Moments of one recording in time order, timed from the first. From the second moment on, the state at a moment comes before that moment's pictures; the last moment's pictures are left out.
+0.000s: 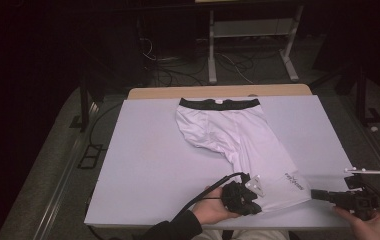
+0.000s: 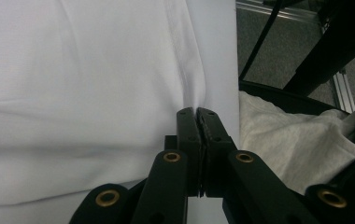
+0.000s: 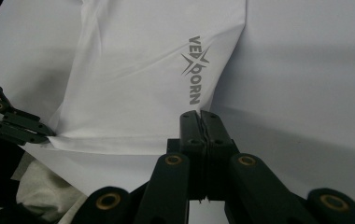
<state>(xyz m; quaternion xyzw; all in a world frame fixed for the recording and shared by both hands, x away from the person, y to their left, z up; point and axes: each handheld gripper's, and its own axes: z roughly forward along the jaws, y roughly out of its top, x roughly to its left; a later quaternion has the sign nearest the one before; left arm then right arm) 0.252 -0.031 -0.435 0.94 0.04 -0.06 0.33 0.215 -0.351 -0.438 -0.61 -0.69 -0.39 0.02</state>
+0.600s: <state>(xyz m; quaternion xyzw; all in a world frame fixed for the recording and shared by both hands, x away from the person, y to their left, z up) 0.252 -0.032 -0.437 0.94 0.03 -0.07 0.32 0.214 -0.349 -0.437 -0.60 -0.70 -0.38 0.03</state>
